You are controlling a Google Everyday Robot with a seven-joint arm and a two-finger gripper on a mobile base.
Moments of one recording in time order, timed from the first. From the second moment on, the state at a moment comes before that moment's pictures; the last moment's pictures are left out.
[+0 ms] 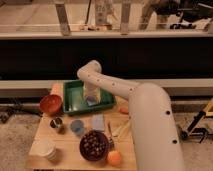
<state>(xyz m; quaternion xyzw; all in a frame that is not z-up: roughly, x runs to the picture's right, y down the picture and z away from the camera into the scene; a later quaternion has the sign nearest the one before) -0.079 0.046 0.915 -0.23 -0.20 -0.60 0.74</state>
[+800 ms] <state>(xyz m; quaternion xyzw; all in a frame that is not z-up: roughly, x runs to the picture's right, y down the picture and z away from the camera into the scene) -0.107 0.032 0.863 -0.21 -0.23 -0.63 0.71</state>
